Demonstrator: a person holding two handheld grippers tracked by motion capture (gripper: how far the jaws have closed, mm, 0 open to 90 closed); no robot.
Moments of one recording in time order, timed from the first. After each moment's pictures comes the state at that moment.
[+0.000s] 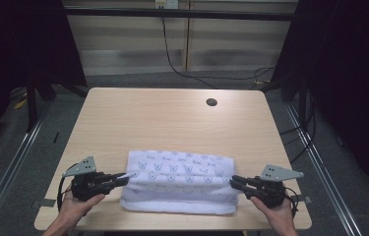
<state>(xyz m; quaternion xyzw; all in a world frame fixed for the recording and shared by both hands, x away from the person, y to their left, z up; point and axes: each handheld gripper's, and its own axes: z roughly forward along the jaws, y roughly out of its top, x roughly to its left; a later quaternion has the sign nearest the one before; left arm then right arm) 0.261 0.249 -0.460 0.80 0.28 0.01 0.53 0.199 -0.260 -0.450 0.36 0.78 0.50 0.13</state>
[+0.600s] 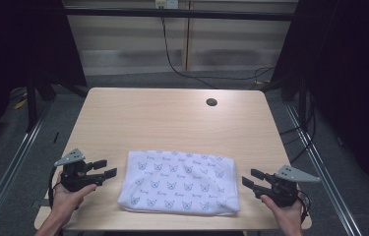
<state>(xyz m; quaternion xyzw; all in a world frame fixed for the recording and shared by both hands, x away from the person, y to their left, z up) 0.297 0.286 -0.471 0.77 0.41 0.07 0.49 0.201 -0.295 -0.460 0.46 0.71 0.50 0.18</state>
